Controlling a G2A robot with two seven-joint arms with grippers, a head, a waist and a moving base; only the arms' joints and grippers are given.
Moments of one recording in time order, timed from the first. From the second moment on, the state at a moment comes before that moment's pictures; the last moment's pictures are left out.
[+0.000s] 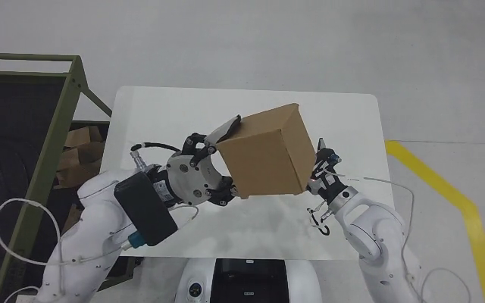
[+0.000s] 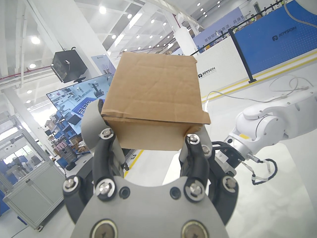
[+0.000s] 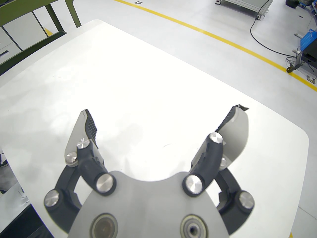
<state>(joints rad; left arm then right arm) 1.40 -1.00 -1.38 -2.33 1.37 -0.58 0.32 -1.61 -1.28 1.37 -2.04 -1.35 -0.40 0.35</state>
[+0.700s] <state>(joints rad) 1.31 -0.99 -1.36 -2.19 0.44 -0.85 -0.02 -1.61 -1.28 1.37 -2.04 -1.35 -0.40 0.35</state>
